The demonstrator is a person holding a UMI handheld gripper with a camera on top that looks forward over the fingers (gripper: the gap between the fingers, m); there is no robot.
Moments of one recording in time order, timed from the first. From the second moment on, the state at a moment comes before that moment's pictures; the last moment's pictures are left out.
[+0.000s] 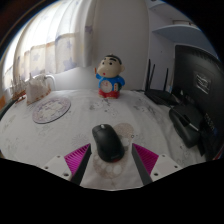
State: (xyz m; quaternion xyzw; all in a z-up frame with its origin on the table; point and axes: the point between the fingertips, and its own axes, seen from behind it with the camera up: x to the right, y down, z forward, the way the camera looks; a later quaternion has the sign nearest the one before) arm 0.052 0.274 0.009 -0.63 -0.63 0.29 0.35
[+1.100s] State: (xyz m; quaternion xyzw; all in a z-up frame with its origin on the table) arm -0.077 0.166 0.113 -0.60 -0.64 0.34 0.34
